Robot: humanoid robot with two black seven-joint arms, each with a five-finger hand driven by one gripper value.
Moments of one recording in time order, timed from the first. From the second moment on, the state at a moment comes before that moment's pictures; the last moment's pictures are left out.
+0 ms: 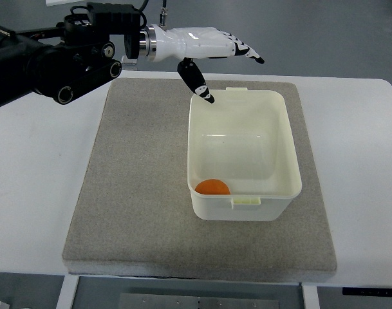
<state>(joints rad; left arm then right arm) -1.46 0.27 0.00 -0.72 1.36 -0.08 -0.61 0.02 0.00 -0.07 0.17 0.02 -0.09 0.17</state>
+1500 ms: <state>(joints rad) -1.22 0.23 0.00 -0.27 0.81 0.18 -0.61 0.02 0.00 -0.07 0.17 0.02 -0.09 0.17</state>
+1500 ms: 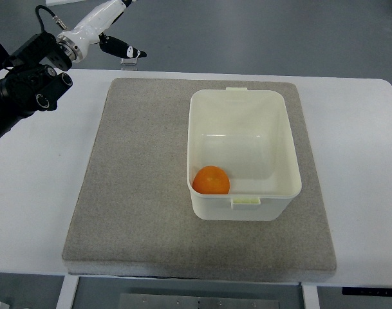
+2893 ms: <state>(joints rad) -1.04 0.15 -0.45 -0.18 -0.09 -0.26 -0.50 0.02 0.00 -0.07 0.17 0.02 -0.09 0.17</state>
